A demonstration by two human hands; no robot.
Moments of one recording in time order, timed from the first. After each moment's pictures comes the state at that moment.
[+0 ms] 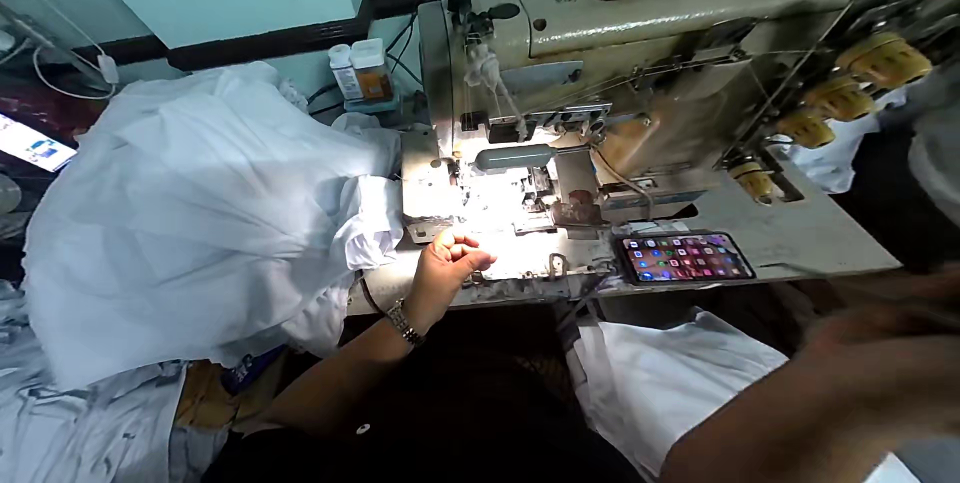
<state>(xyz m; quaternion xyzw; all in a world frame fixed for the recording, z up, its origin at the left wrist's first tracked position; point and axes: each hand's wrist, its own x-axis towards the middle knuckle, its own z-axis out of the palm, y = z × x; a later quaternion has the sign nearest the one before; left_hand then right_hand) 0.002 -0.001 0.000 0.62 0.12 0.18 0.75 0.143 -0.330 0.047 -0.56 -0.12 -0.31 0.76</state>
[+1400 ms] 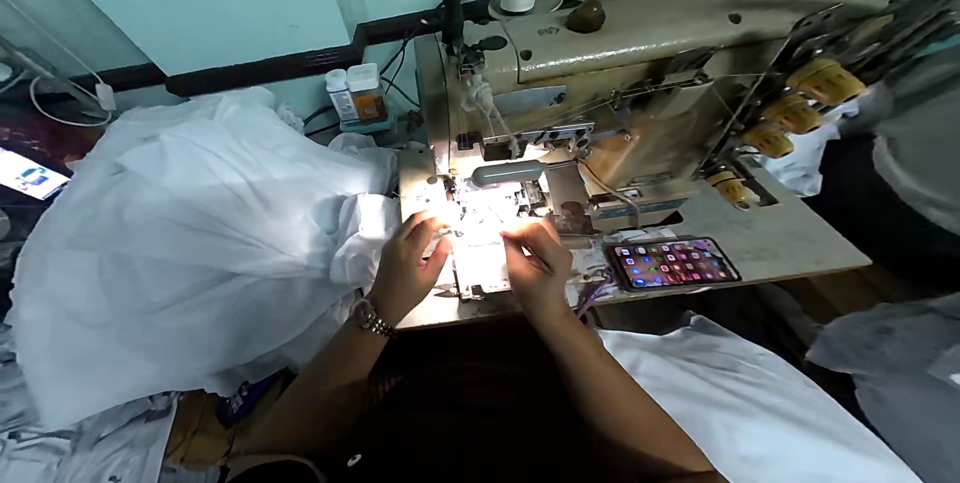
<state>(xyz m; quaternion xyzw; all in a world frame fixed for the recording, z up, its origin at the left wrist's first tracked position) 0.001 0.058 0.027 0.90 0.00 0.35 0.24 0.111 -0.114 -0.014 -0.64 -0.35 -0.22 0.65</state>
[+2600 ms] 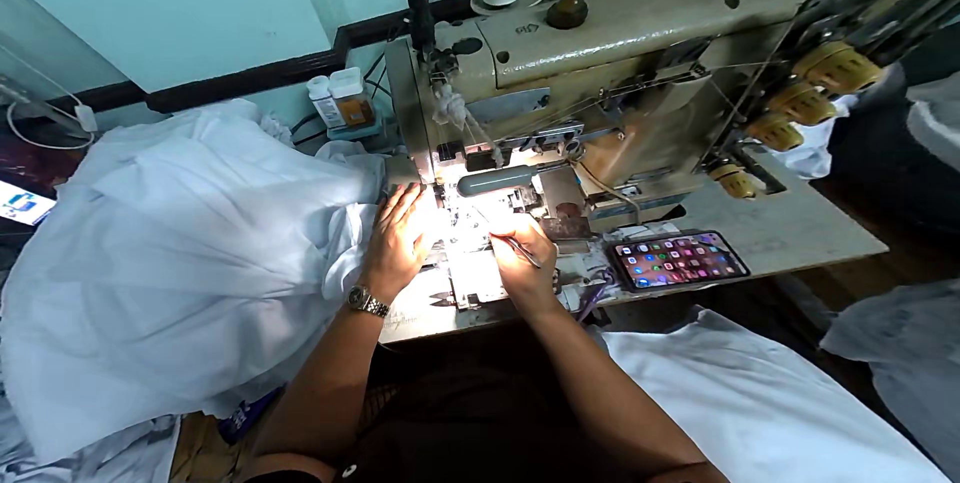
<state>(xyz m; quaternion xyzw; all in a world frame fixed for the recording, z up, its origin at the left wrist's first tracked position) 0.038 0.100 0.008 0.95 0.01 0.27 0.14 0.126 -0.098 -0.028 -0.65 -0.31 -0.19 0.67</state>
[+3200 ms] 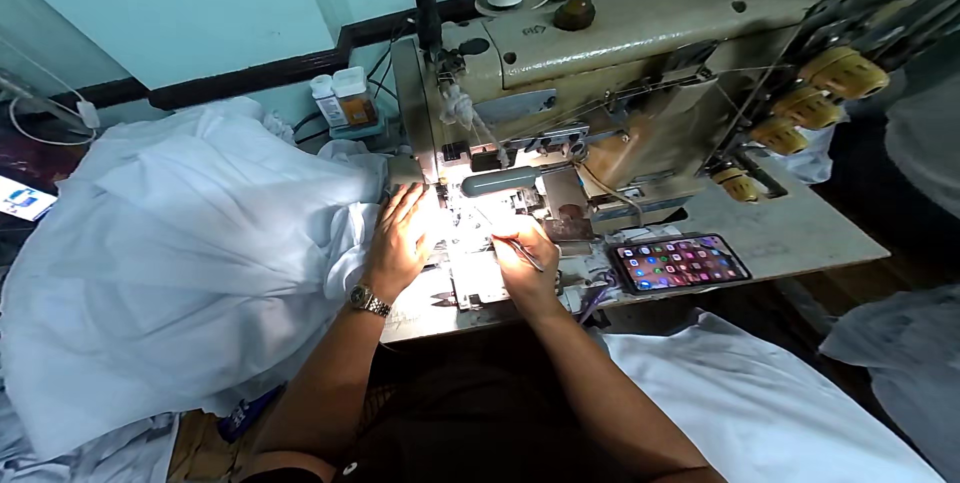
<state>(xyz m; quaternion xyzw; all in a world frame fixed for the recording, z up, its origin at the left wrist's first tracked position) 0.038 0.101 0.006 0.95 0.01 0.27 0.13 0.125 -0.100 -0.028 -0.65 -0.31 -0.19 0.67</state>
